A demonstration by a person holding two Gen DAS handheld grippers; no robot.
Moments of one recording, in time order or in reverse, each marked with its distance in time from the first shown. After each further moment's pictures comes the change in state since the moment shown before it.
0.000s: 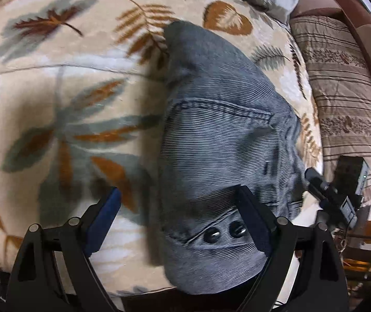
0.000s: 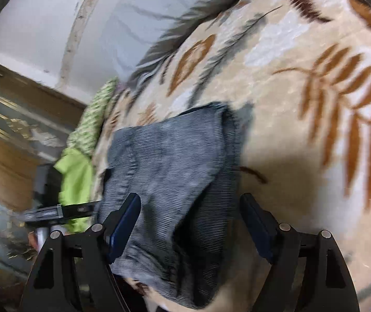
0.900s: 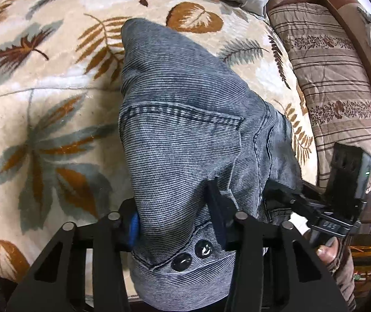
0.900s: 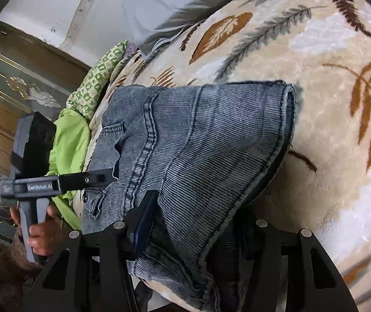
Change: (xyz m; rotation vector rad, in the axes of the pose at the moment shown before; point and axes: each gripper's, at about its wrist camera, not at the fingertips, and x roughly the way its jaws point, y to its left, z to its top) left arm -0.008 -0.039 -0.009 0.104 -0.057 0.028; right arm 0.034 0.043 -0.004 -0.151 0.120 -0.093
